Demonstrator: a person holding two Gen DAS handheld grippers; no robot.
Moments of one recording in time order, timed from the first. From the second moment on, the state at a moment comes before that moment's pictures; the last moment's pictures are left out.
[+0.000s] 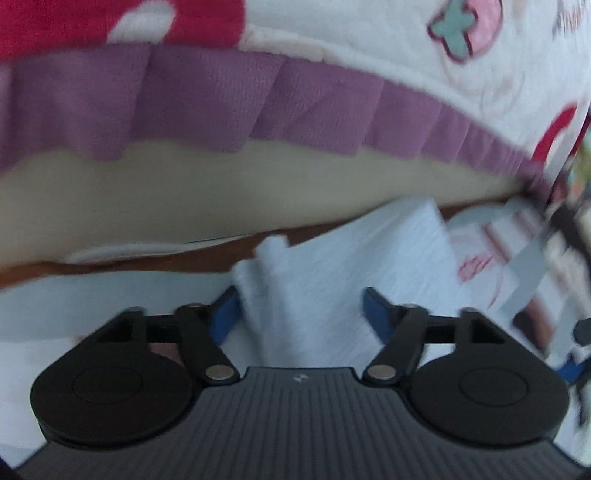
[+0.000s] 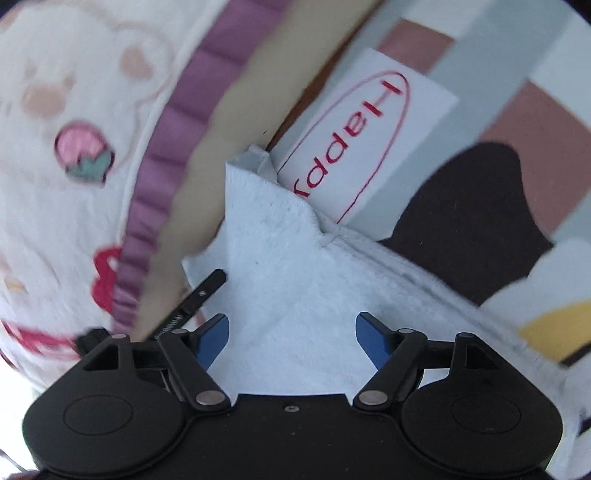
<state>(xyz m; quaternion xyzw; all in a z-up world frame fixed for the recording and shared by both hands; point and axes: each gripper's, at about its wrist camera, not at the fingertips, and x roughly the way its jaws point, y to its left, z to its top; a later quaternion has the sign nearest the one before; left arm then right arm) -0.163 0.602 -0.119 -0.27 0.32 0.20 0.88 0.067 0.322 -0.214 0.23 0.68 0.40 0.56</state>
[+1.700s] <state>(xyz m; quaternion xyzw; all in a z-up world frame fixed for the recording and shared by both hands) -0.255 0.498 -0.091 -0.32 0.27 0.05 0.91 0.037 0.364 -0.222 0.13 0.62 0.47 0.62</state>
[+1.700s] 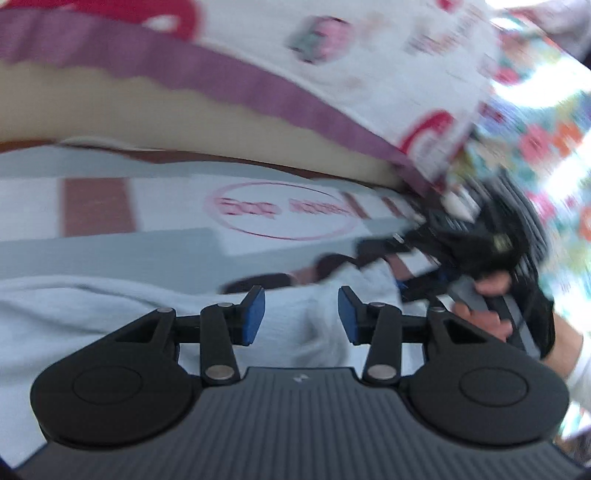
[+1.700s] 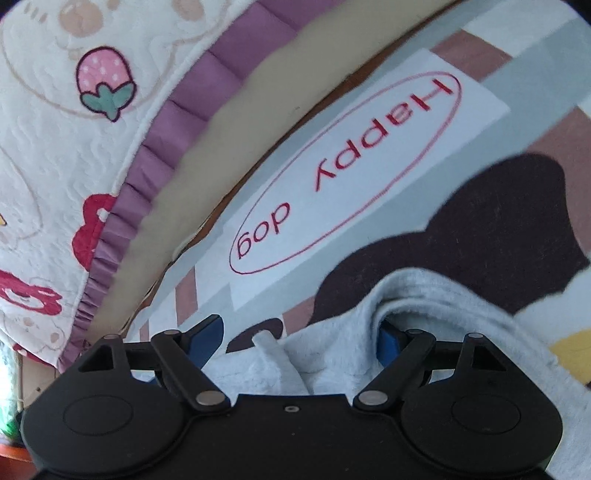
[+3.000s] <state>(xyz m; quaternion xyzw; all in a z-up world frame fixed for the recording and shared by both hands) -0.265 0.525 -0.137 -0.40 0.32 0.07 0.86 0.028 0.358 -0.218 0.03 0.52 0.59 0.61</state>
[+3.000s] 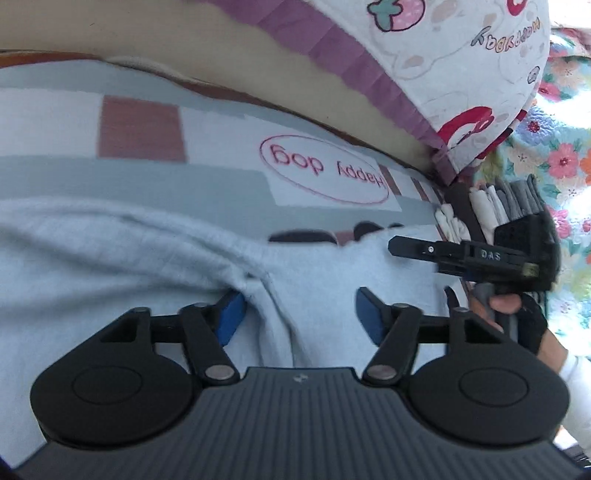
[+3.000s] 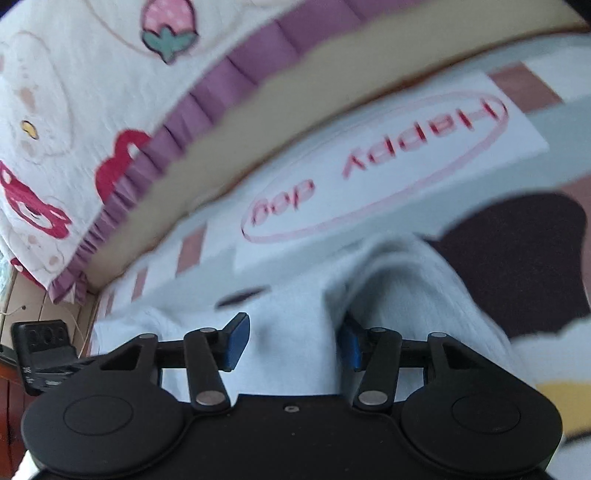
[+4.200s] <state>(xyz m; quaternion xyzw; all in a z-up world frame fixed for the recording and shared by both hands) -0.241 0.550 -0.140 -0.34 0.31 0.14 0.88 -0.102 0.365 -0.179 -0.26 0.37 0.62 0.64</state>
